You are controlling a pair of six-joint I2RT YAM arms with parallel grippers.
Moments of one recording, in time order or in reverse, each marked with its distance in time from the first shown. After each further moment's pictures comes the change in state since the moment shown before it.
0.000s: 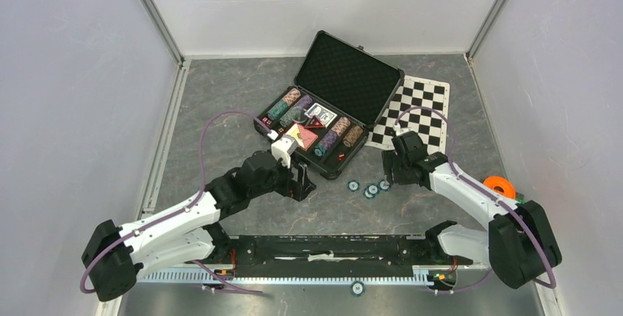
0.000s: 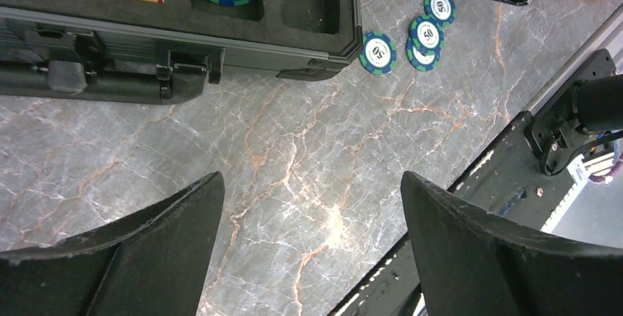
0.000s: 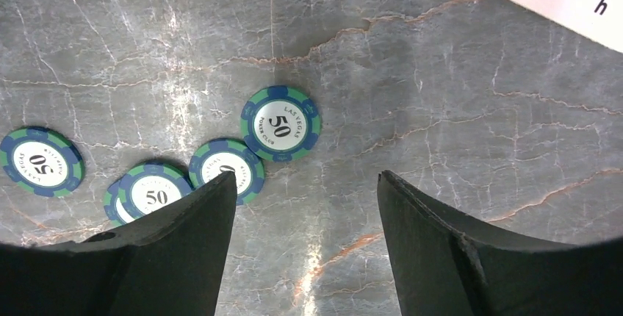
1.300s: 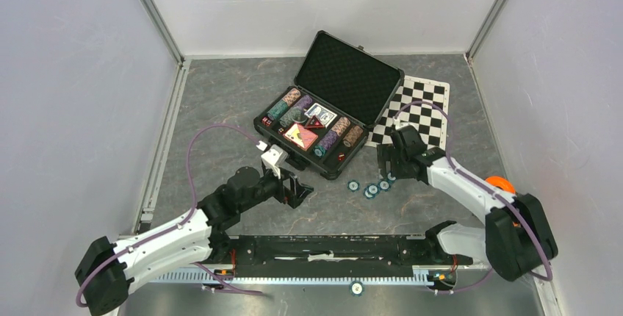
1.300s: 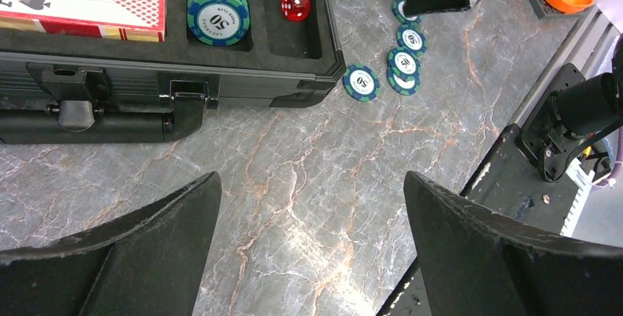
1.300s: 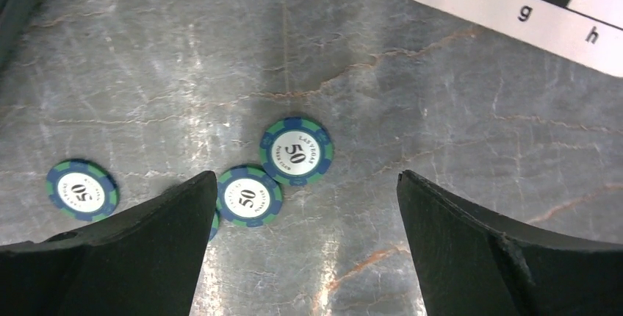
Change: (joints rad) left arm 0.000 -0.202 -0.247 0.298 0.002 0.080; right arm -0.023 0.013 0.020 0.066 -0.014 0.022
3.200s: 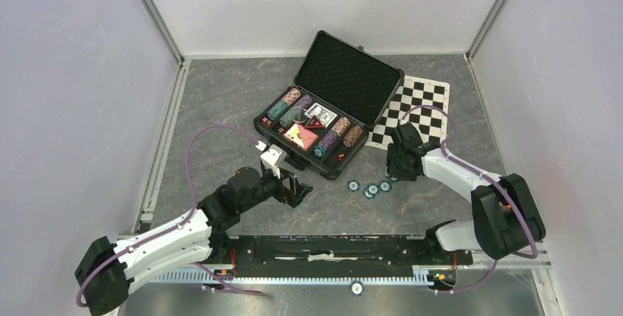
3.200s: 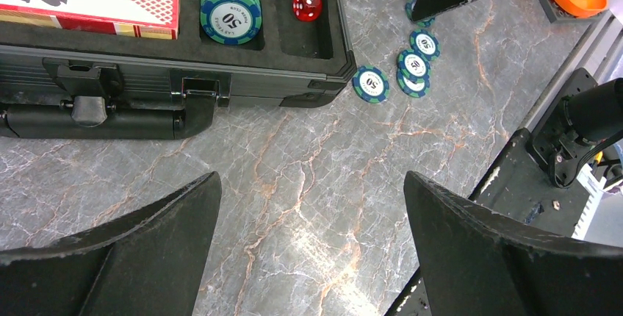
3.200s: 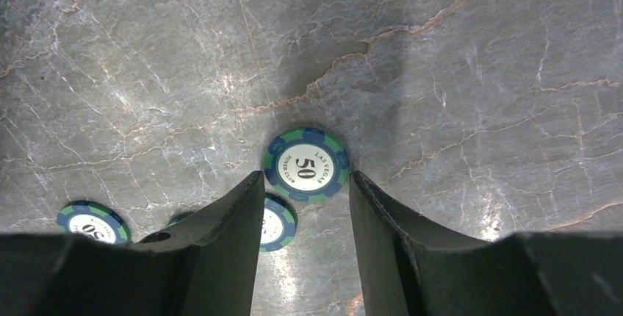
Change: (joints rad) left arm 0.000 -0.005 -0.010 0.000 -0.026 0.000; right arm -0.055 0.177 0.056 -0.047 -0.030 0.194
